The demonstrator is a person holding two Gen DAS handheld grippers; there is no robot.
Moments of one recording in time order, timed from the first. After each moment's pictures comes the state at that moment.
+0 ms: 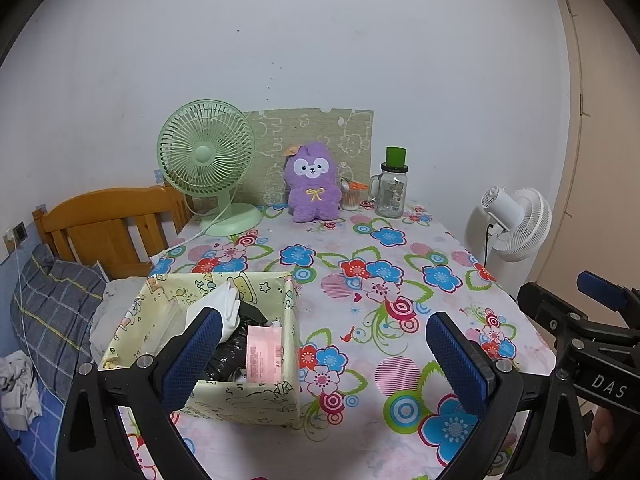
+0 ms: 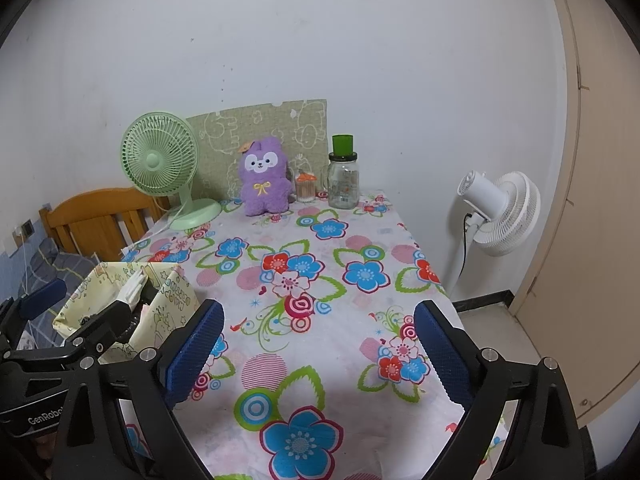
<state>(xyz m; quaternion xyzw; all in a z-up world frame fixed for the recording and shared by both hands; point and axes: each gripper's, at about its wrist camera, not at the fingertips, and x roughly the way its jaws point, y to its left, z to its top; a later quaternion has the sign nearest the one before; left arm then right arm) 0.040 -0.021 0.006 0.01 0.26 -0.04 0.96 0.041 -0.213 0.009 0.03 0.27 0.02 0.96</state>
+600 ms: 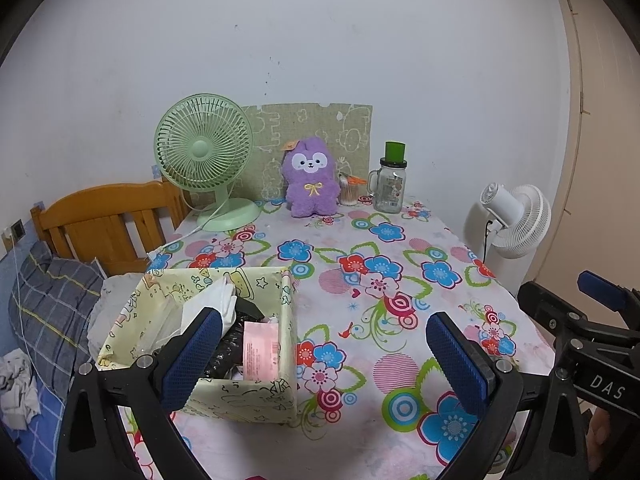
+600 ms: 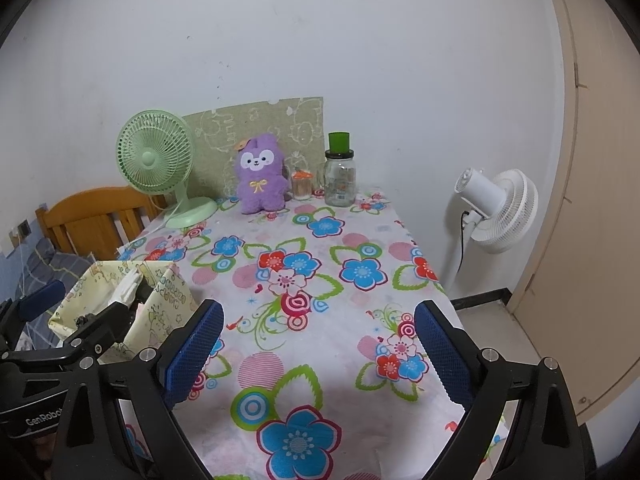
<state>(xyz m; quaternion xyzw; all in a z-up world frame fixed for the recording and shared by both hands) 0.044 -0.022 0.004 0.01 0.27 -0.05 0.96 0.044 -0.213 0.004 0.03 0.28 0.01 0.96</state>
